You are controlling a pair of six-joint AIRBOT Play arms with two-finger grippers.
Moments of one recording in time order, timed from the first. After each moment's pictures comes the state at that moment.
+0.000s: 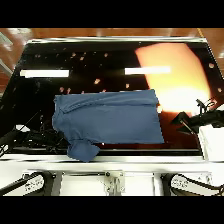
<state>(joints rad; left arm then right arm) 0.28 -1.23 0.42 0.83 -1.15 -1.27 -0.52 -1.38 0.92 -1.07 1.38 1.30</state>
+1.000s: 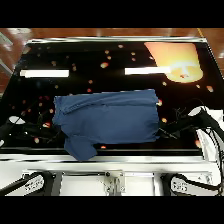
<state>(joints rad) 0.28 -1.21 0.58 0.83 -1.23 -1.19 -0.26 -1.41 0.76 -1.07 1.21 1.29</state>
